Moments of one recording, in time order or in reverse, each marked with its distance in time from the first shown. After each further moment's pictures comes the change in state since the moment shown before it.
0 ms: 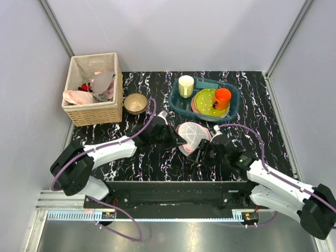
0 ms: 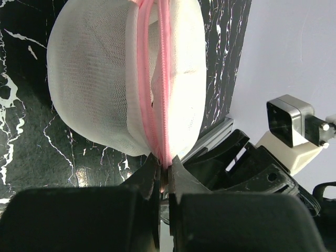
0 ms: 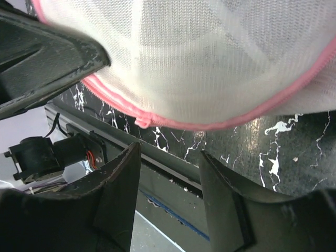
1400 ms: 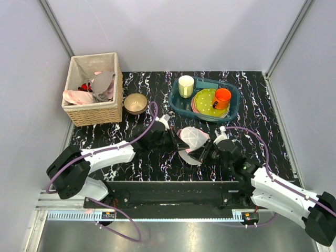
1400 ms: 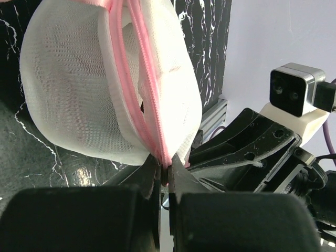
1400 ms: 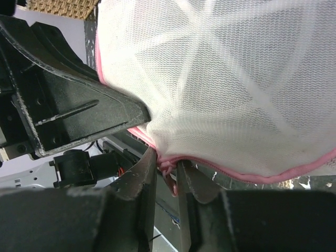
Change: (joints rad) left arm -0.051 -0.053 -0.065 0.082 0.011 0.000; right arm 0.029 -0.094 -0.107 0.216 0.081 0.102
